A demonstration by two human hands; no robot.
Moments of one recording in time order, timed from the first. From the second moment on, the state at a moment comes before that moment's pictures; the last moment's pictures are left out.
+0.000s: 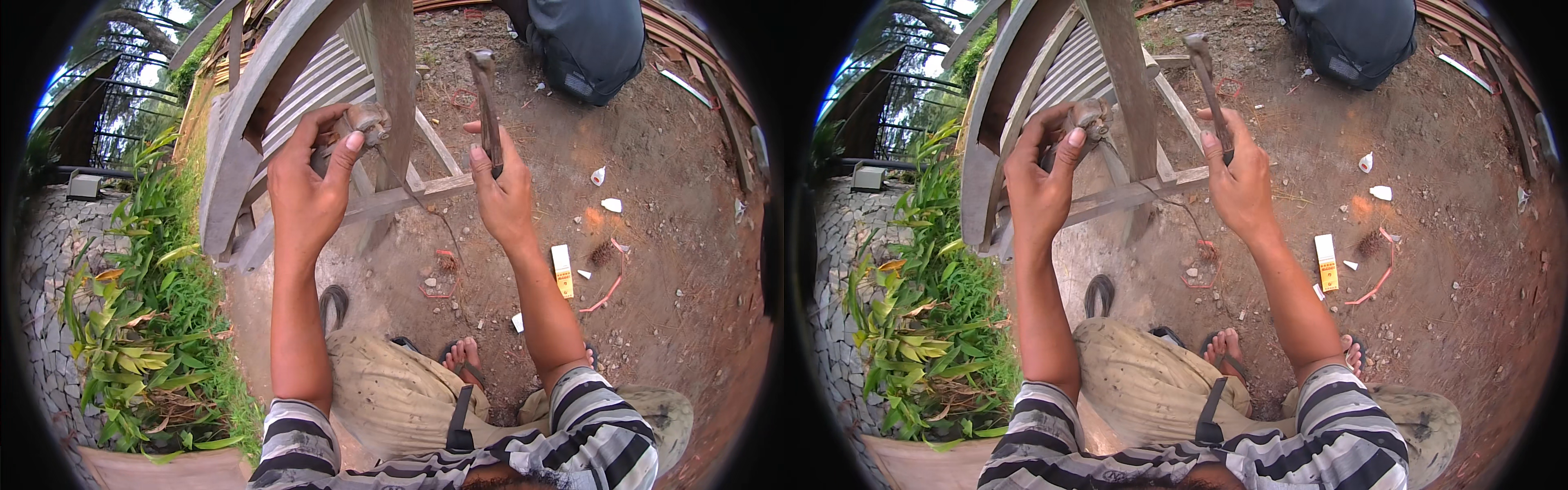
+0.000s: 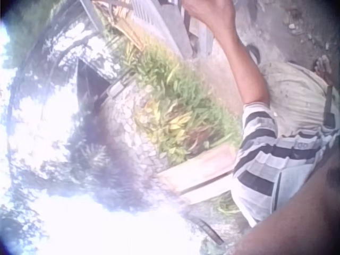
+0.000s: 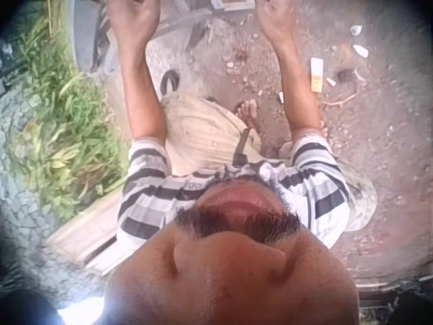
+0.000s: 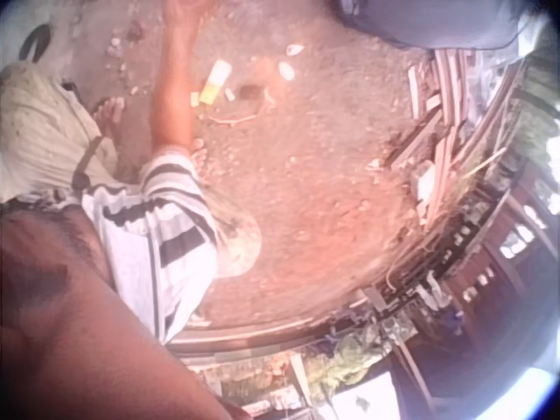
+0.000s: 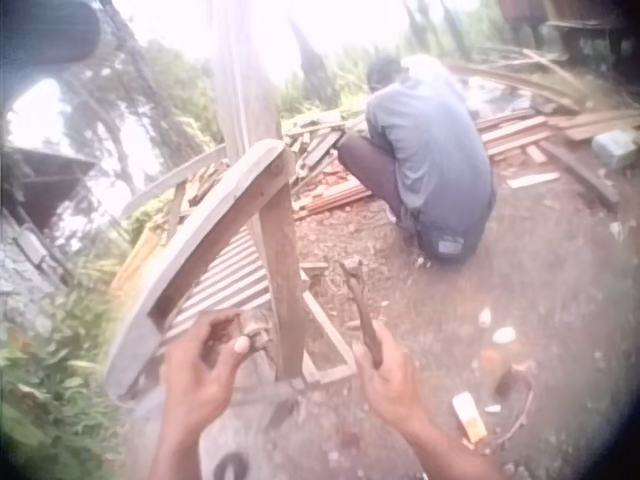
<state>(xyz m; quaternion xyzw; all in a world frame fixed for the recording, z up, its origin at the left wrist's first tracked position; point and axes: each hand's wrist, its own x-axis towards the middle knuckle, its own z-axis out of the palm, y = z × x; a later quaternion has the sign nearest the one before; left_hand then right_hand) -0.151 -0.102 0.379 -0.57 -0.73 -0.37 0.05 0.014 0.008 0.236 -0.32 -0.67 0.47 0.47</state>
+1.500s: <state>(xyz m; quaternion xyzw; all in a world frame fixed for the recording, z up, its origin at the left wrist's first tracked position) -0.171 -0.111 0.331 -0.57 -0.81 -0.06 -0.08 0.057 0.062 0.375 -0.11 -0.98 -0.13 0.09</state>
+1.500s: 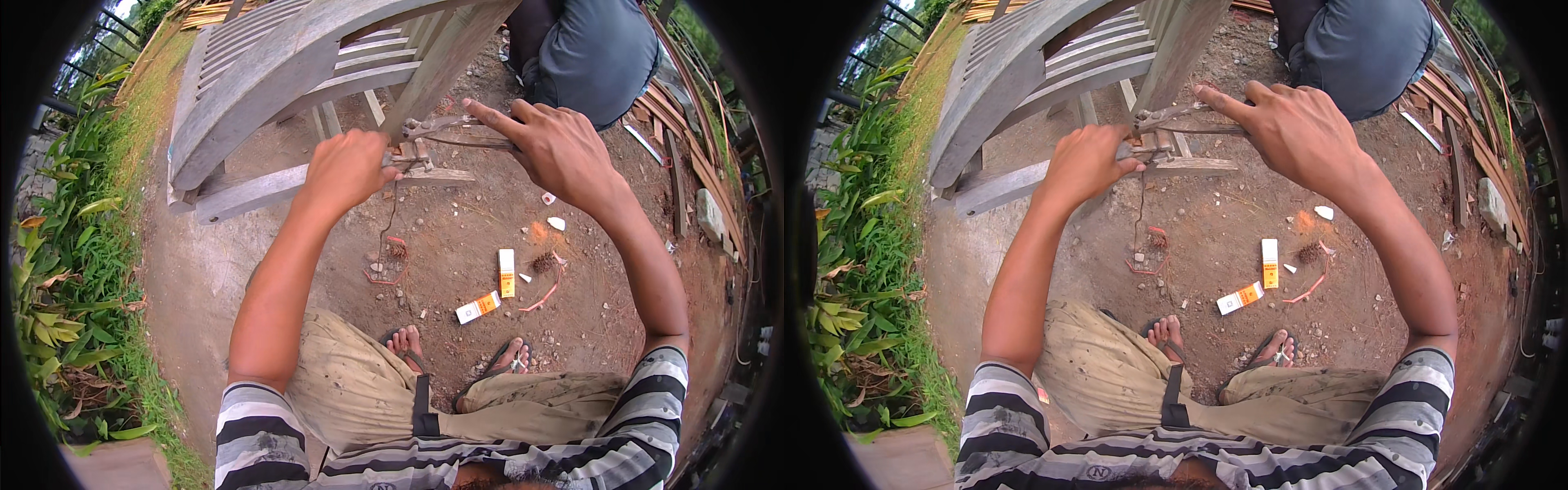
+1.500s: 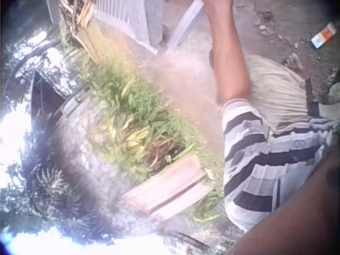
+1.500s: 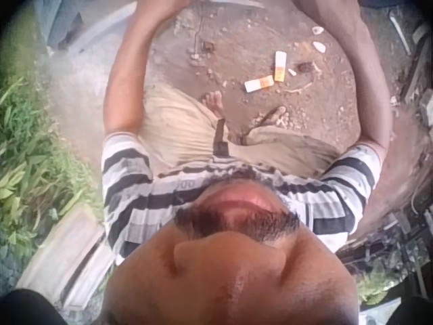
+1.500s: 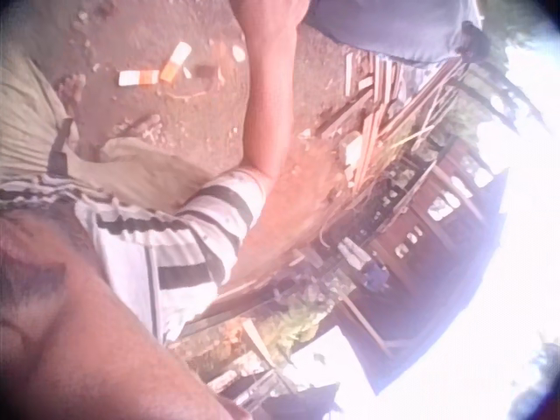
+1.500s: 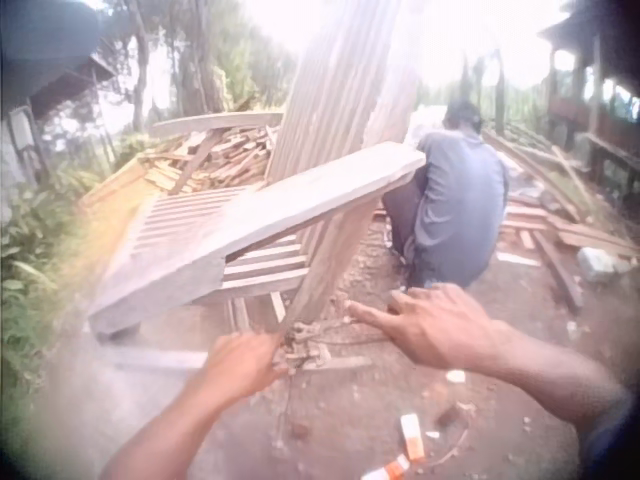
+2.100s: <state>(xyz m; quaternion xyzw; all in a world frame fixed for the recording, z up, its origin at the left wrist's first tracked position) -0.191 -0.120 0.300 -0.55 -0.82 -0.15 -0.08 0.001 0.078 0.338 0.01 -0.97 -0.25 0.03</state>
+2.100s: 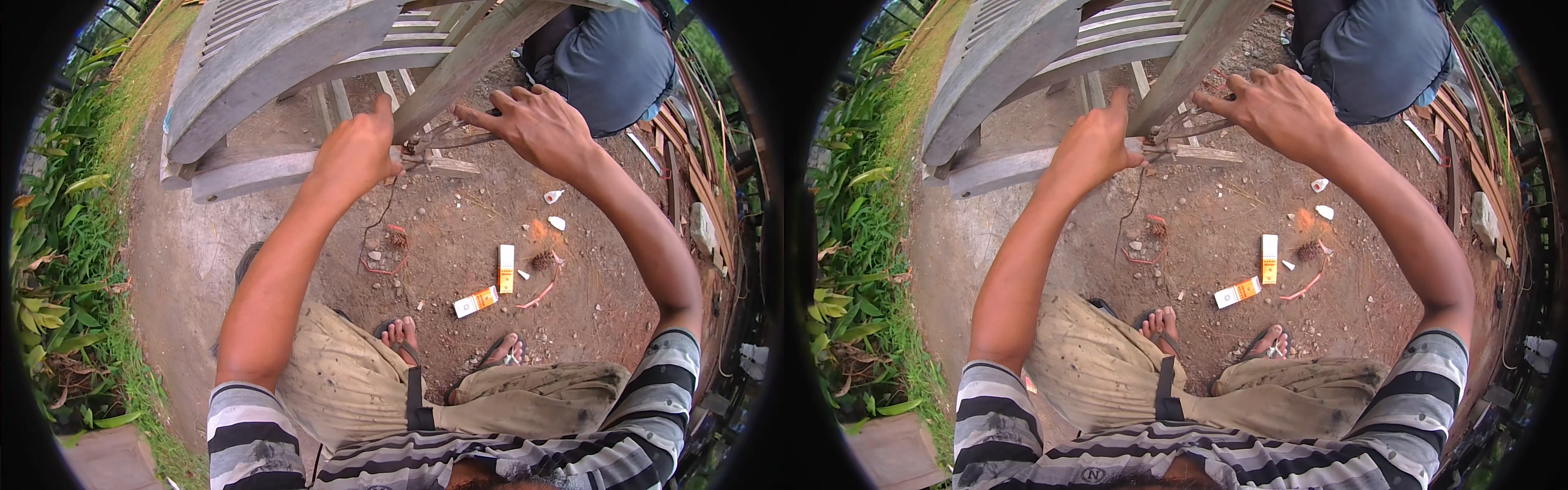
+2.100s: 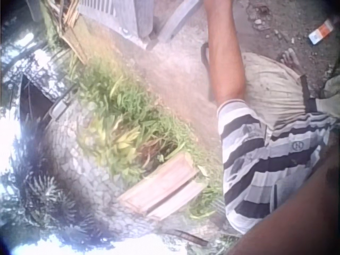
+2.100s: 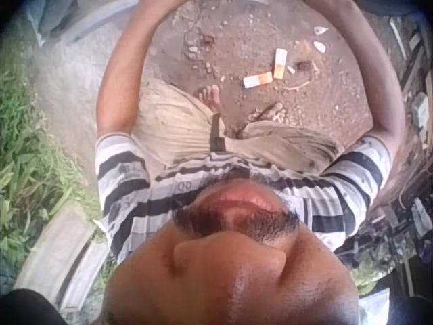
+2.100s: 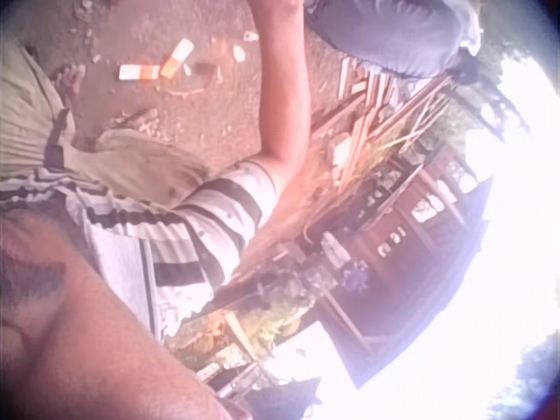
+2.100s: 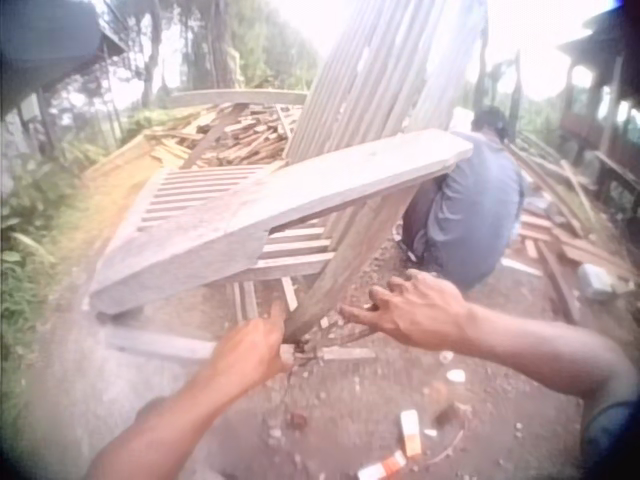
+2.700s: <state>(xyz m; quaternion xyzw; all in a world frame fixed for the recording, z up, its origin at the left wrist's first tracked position) -0.190 -0.119 0.310 -0.56 -0.80 -0.22 -0.08 0.008 0.072 0.354 -0.02 -0.96 -0.29 0.04</state>
